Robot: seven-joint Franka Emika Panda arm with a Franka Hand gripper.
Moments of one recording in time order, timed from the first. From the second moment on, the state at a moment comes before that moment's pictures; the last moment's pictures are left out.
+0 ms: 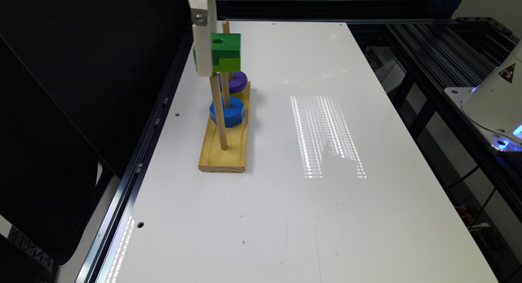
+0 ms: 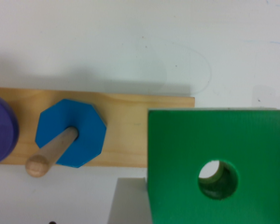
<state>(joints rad) 0.01 0.30 0.18 -1.83 0.01 2.19 0.93</state>
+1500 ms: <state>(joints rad) 0.03 0.30 0.18 -1.83 0.00 2.19 0.96</state>
